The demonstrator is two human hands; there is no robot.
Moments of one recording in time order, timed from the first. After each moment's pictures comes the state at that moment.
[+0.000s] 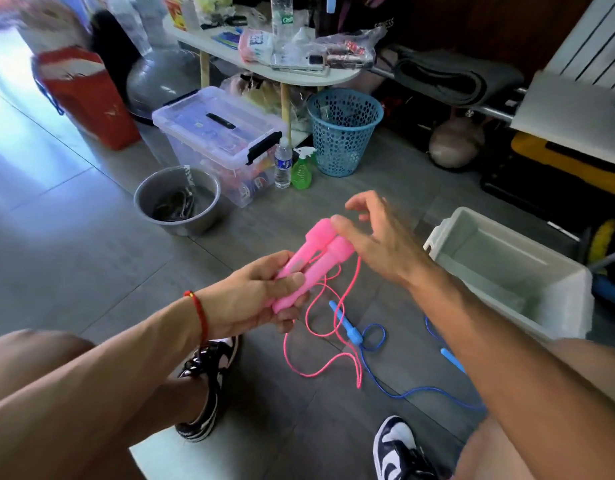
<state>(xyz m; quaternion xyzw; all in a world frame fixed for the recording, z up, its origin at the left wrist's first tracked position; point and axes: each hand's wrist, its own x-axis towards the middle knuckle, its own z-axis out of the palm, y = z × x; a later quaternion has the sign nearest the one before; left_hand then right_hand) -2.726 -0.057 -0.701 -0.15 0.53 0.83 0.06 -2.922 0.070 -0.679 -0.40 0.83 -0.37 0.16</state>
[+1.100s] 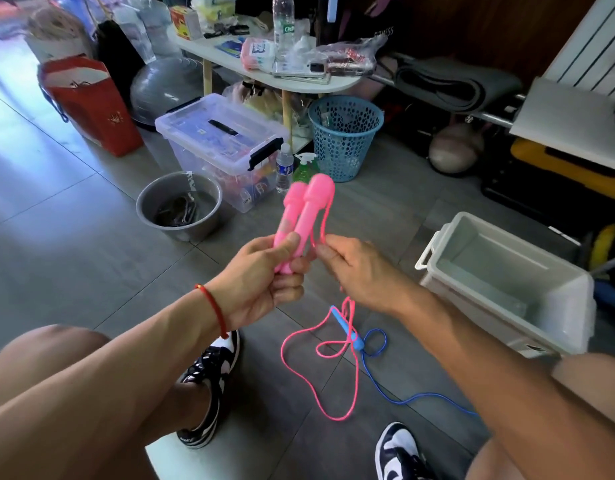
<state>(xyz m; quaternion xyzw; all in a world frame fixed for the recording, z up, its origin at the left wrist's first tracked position) -2.750 -0.054 -0.683 -0.25 0.44 0.86 -0.06 -2.890 0.069 -0.685 -0.50 0.79 -0.28 0.21</state>
